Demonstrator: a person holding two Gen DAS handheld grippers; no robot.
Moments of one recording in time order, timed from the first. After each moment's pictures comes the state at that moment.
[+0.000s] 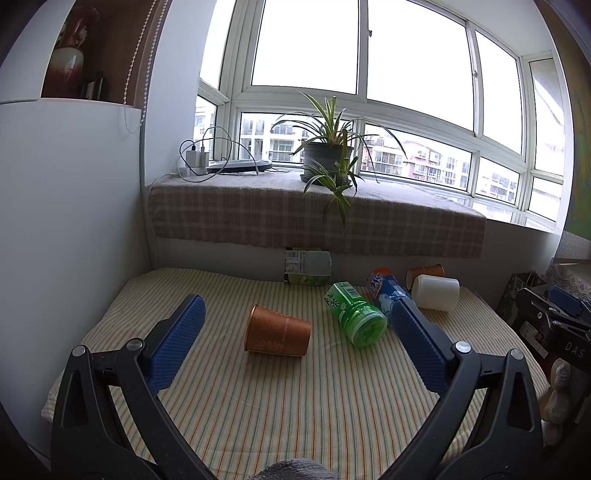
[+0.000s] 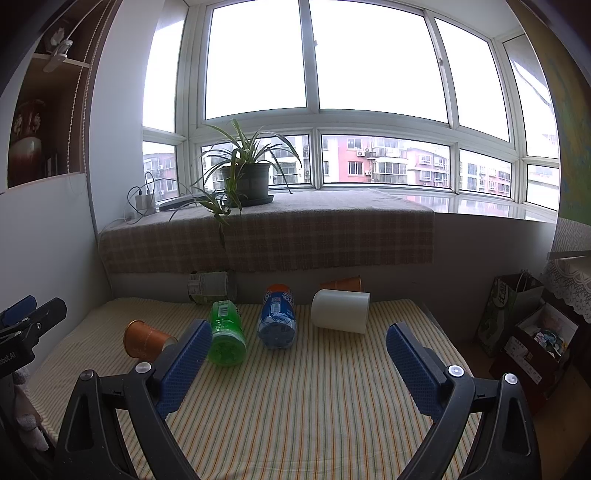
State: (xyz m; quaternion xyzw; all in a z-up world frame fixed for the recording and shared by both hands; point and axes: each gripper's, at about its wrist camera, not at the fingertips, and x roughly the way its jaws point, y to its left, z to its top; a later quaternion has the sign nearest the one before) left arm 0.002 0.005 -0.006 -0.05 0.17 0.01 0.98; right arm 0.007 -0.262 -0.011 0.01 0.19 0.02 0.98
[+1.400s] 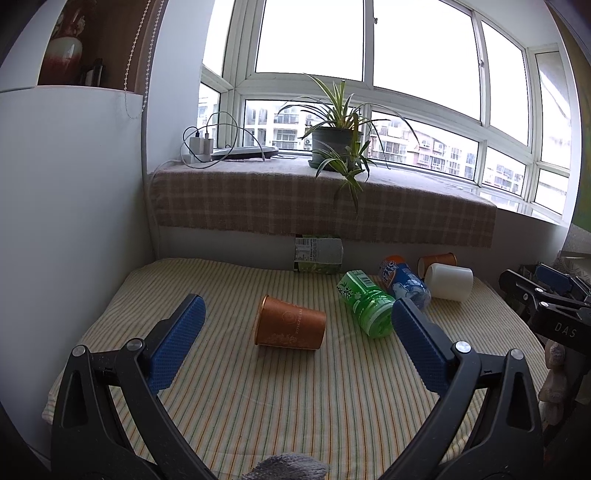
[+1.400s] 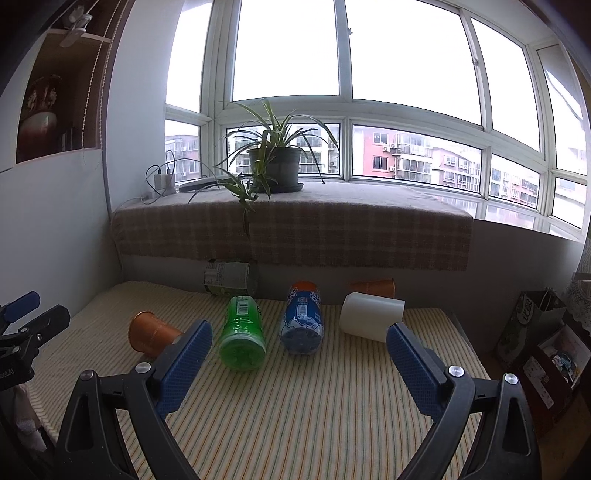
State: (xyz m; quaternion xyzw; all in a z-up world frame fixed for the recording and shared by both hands) left arm 0.014 0.010 -0.027 -0.04 0.20 0.02 0.98; right arm 0.054 -0.234 -0.015 -0.02 0.21 0.07 0.97
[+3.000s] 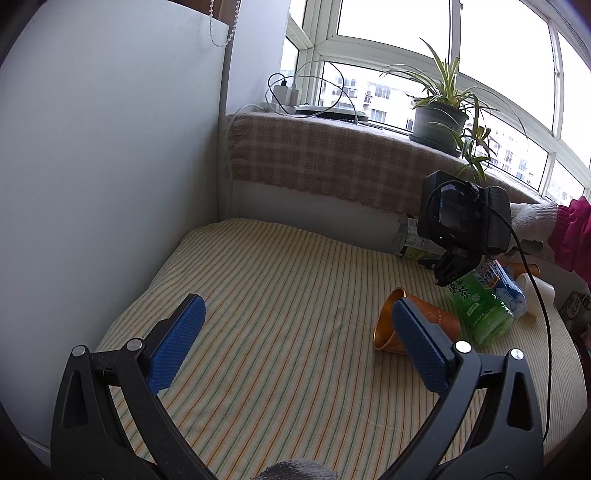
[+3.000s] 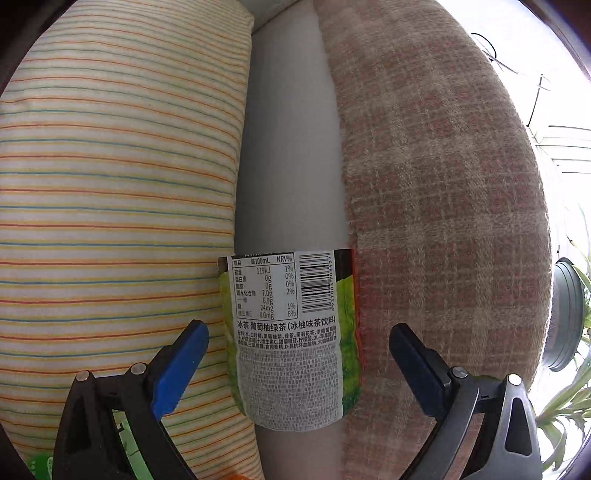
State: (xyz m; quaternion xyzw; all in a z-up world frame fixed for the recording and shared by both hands) left arm 0.070 0.129 -0.069 -0.10 0.26 0.12 0.95; right arm 0.339 0.015 -0.169 -0.66 0.25 0.25 0.67
